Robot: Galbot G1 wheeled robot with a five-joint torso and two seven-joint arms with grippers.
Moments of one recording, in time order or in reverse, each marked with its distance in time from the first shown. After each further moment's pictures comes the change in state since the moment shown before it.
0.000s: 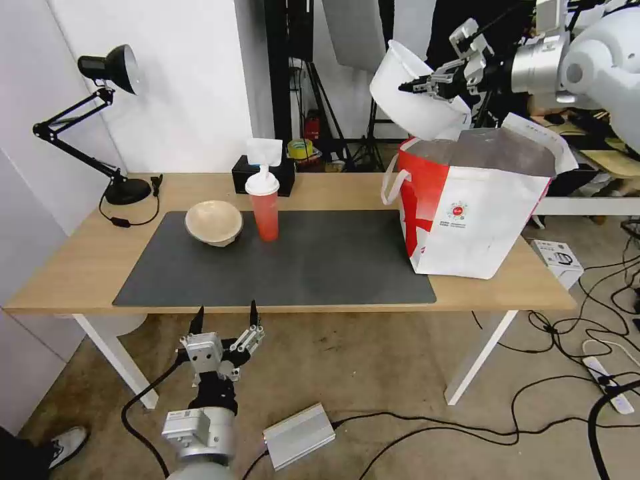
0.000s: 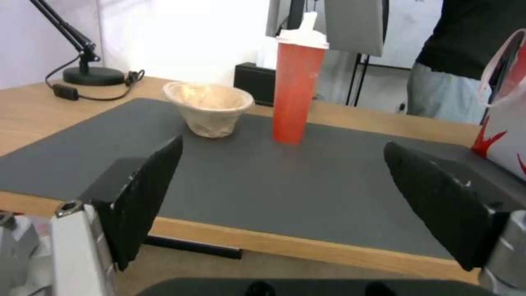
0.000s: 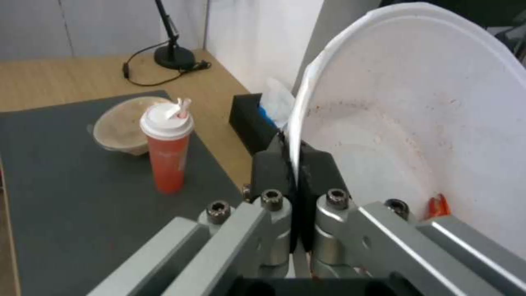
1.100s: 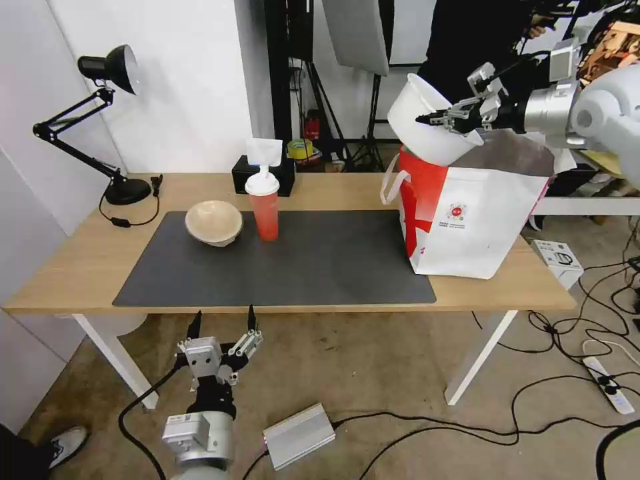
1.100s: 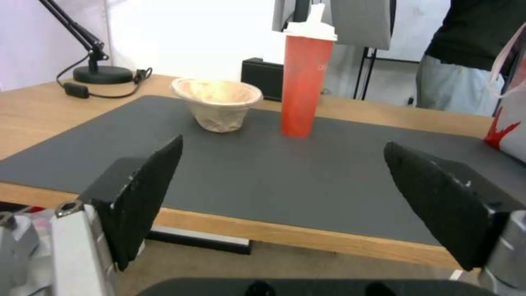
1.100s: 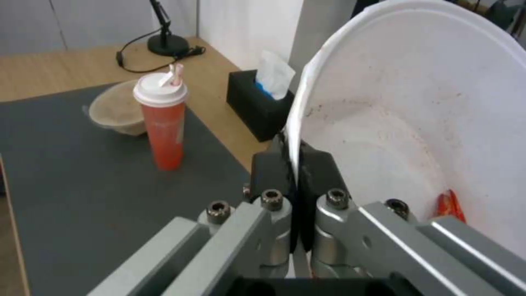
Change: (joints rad) left arm 0.017 -0.003 -0.007 0.003 0.019 0.000 -0.007; right arm -0.174 -0.082 0.119 0.042 -0.029 0.018 -0.004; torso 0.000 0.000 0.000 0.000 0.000
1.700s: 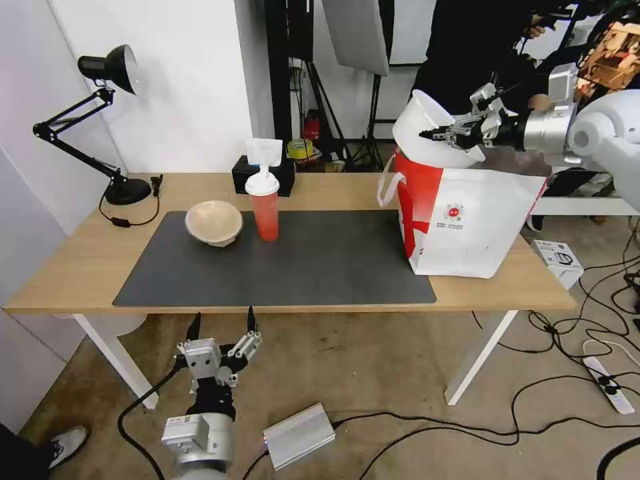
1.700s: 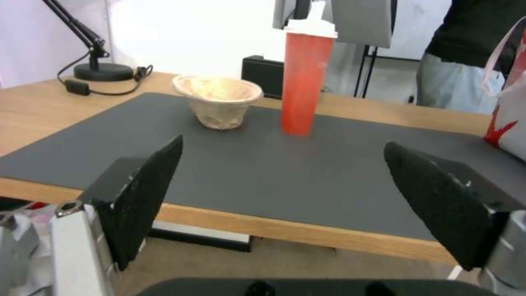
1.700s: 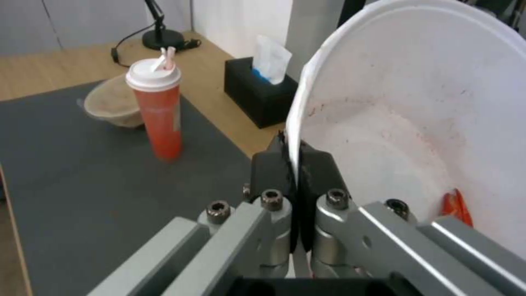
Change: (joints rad) left arm 0.010 -0.004 0.002 -0.004 0.004 0.000 0.000; right arm -0.095 -0.013 0.062 -0.008 -0.006 0.005 0.002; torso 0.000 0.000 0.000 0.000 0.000
